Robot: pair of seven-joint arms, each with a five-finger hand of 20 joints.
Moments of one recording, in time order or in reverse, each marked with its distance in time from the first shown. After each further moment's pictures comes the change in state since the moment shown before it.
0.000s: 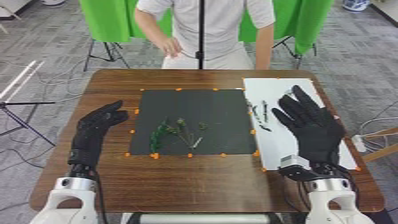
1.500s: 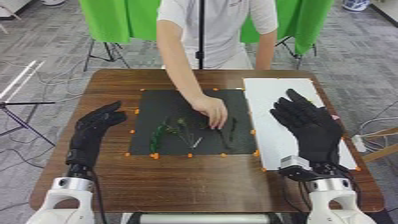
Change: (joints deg) left arm -0.1 0.1 -1.2 0.1 -0.3 -1.2 -1.3; right arm 0.1 -0.4 0.7 0.0 -1.2 -1.2 0.8
